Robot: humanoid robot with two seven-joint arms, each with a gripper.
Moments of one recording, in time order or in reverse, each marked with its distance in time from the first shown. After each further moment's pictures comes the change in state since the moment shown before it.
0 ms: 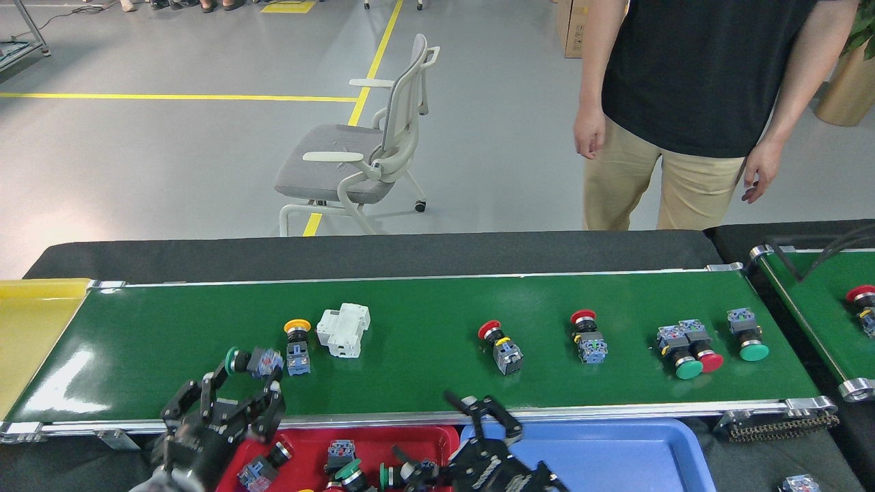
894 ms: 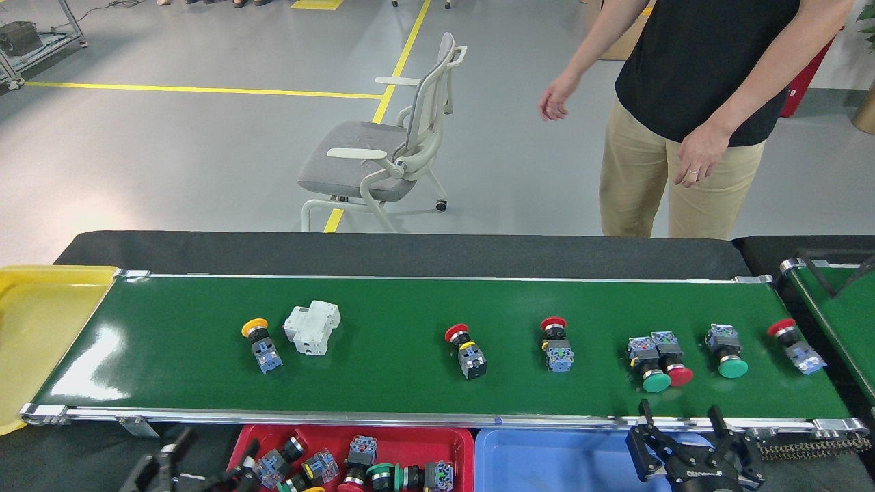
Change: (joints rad) left arm -0.003 -0.049 0.254 -0.004 -0.009 0.141 0.119; right arm 0.028 0.041 -0.291 0.055 0.050 0.130 0.052
